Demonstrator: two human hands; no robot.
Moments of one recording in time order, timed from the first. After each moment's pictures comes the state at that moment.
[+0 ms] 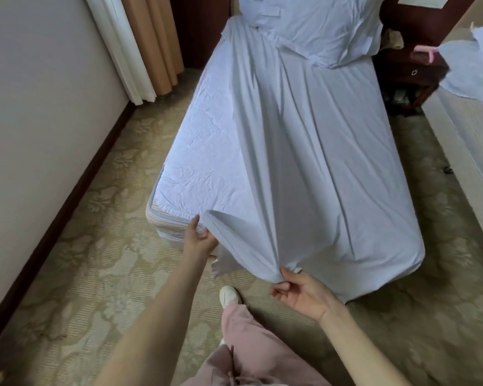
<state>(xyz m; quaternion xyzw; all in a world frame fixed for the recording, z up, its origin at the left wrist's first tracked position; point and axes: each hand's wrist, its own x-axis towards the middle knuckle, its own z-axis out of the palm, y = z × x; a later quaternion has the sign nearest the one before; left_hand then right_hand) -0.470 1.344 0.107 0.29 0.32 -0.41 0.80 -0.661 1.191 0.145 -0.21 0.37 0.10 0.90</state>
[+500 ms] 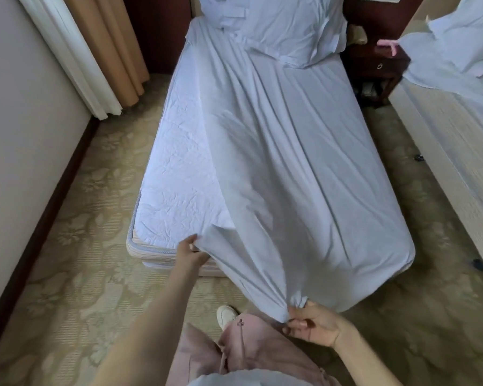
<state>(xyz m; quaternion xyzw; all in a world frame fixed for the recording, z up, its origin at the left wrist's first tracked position) -0.398 1.325 0.098 0.72 0.03 -0.35 0.60 -0.642 1.160 0.116 -0.23 0.40 0.15 0.87</state>
